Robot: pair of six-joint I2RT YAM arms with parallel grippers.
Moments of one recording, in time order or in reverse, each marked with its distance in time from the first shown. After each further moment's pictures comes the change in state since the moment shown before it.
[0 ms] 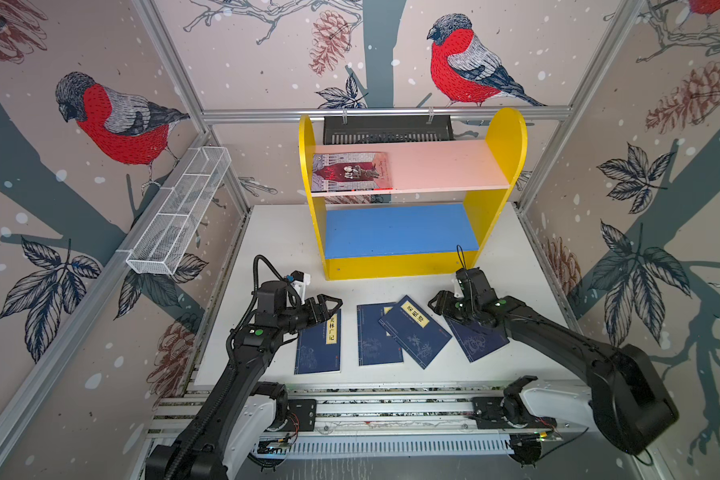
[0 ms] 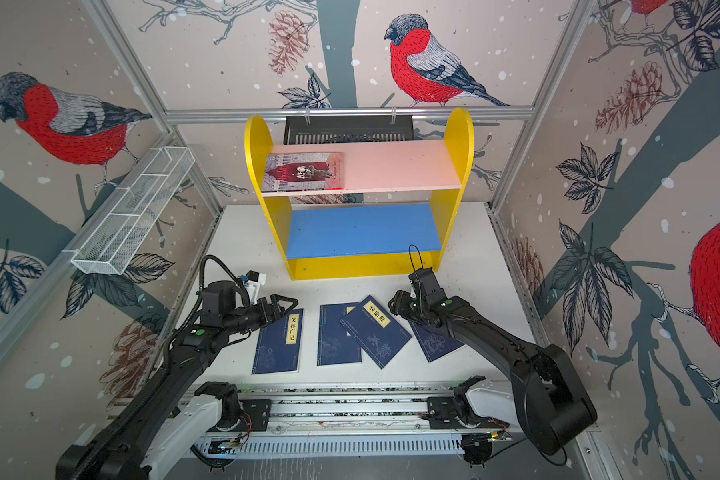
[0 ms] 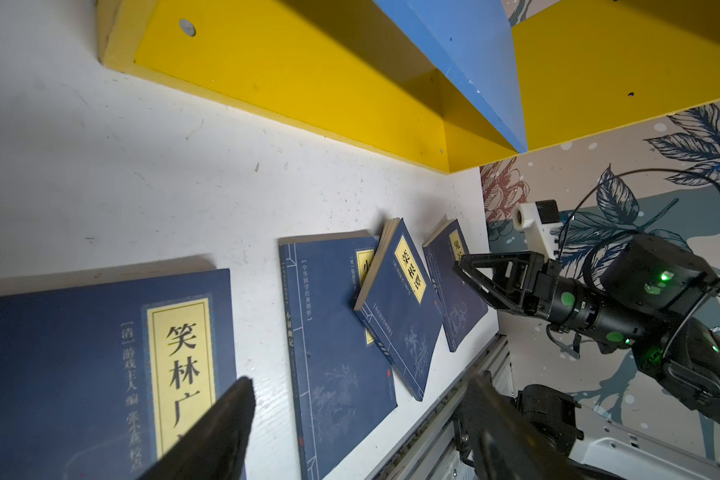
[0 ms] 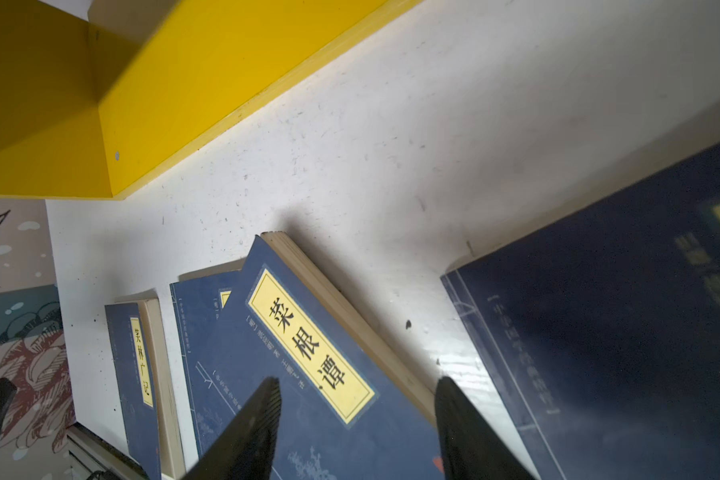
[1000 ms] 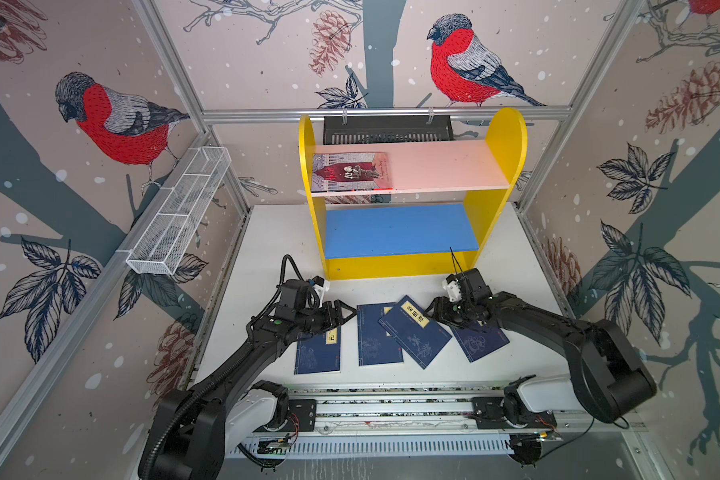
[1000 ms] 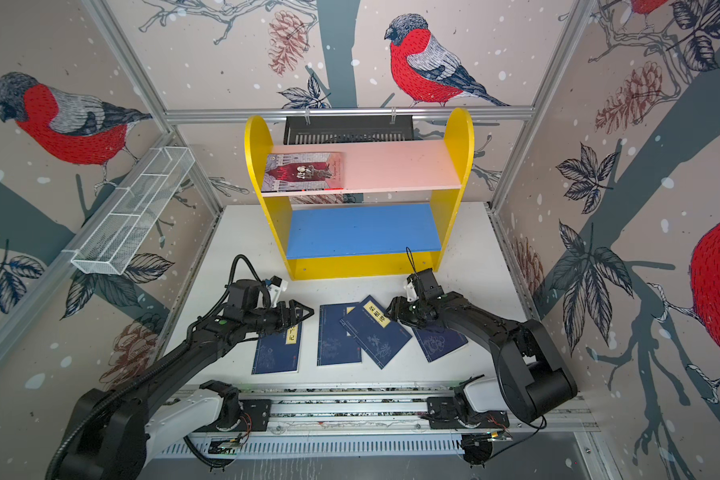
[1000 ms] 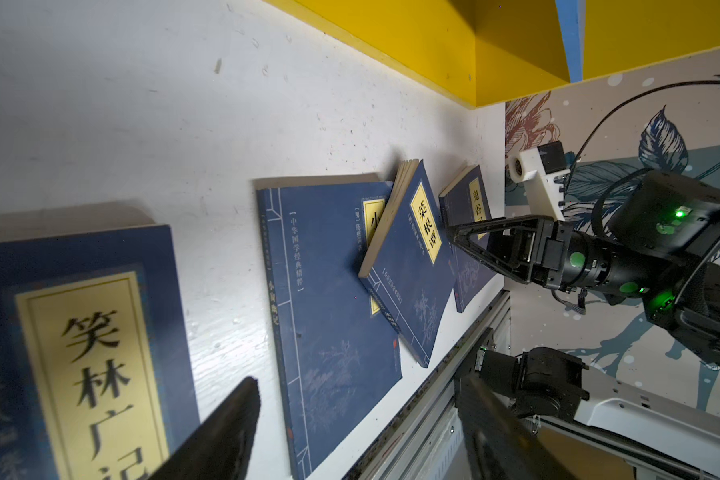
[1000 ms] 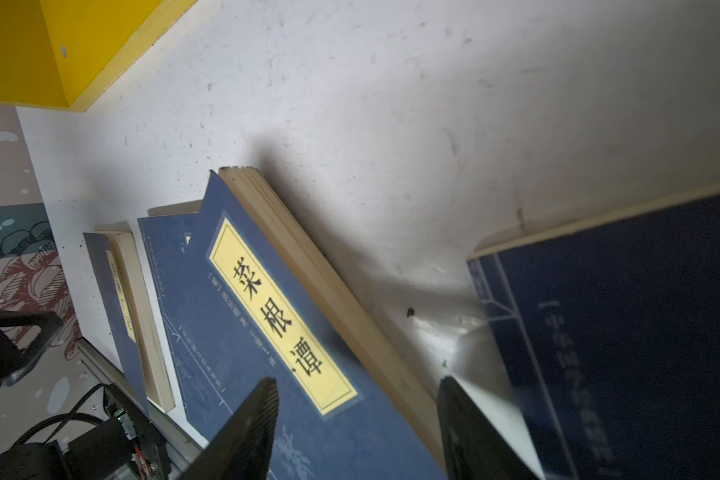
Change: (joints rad) left arm -0.188 0.224 0.000 0.108 -0.024 -0.056; right arm -0.056 0.121 -0.016 -0.008 -0.209 -0.123
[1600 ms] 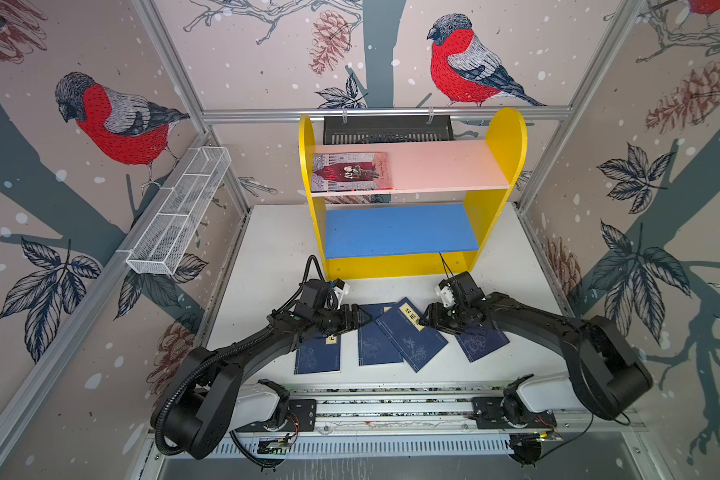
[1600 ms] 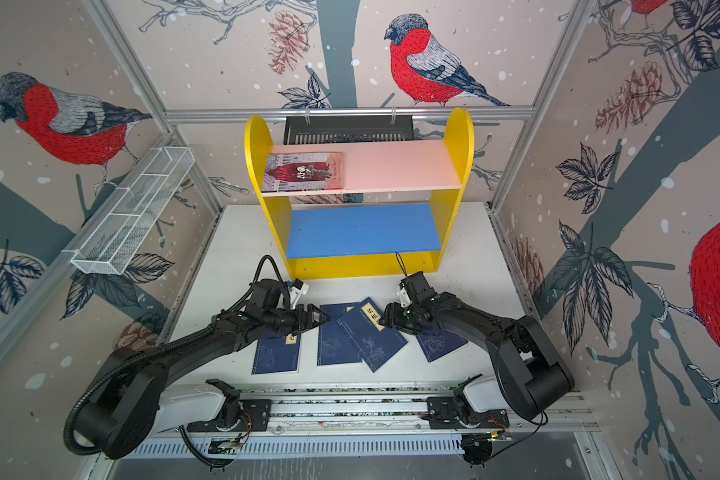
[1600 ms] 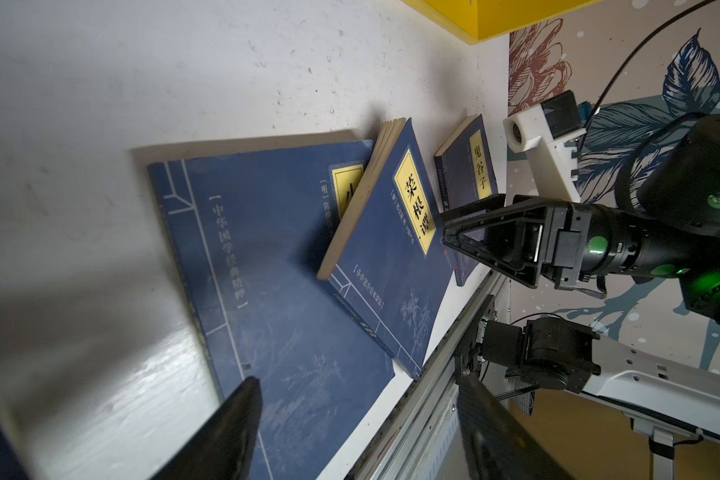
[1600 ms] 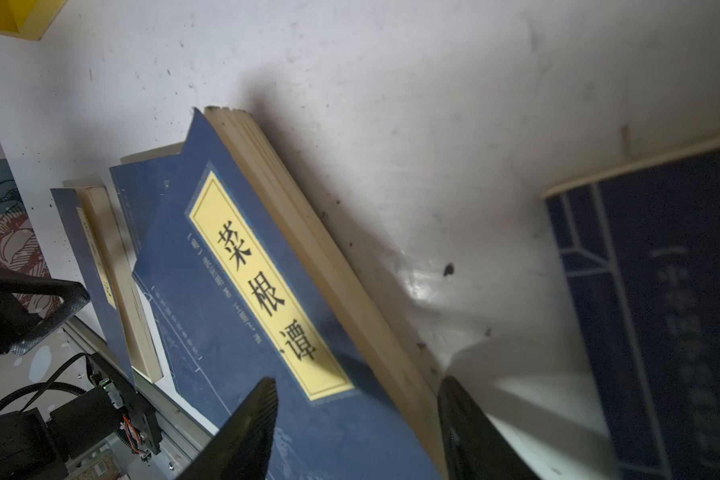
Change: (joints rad) left arm -0.142 0.165 -0.001 0.177 0.006 -0.061; right arm 0.071 0.020 0.004 -0.043 0.010 0.003
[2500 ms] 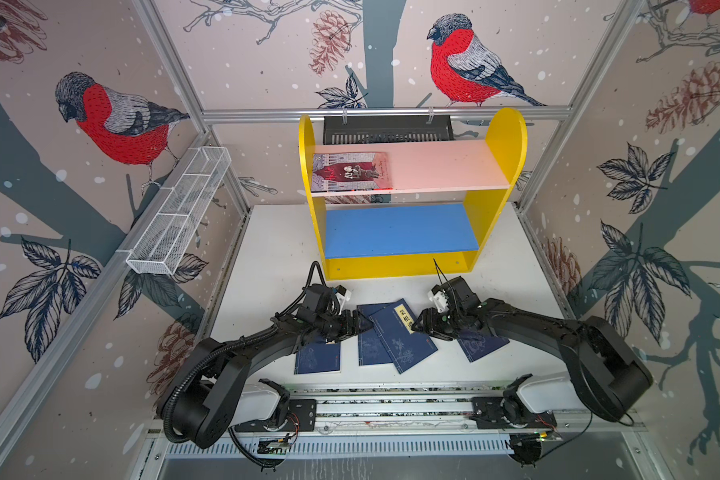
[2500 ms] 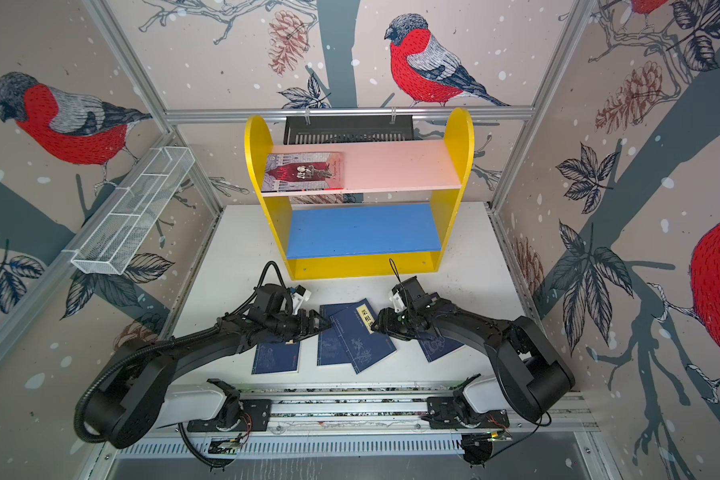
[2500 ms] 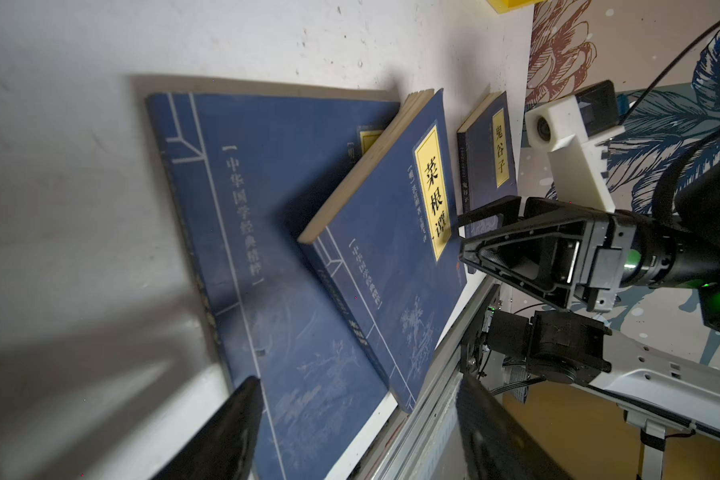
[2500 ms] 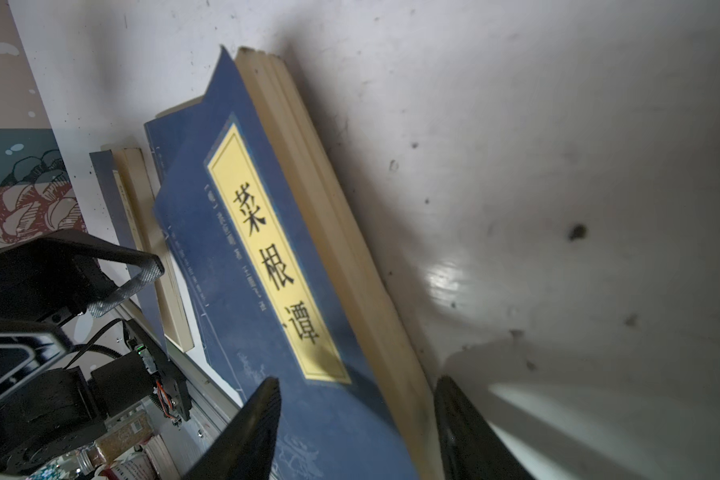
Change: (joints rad) left arm -0.022 0.062 -0.036 0.050 0.018 -0.016; right arm 0.057 -0.005 -0.051 0.095 -0.063 0.076
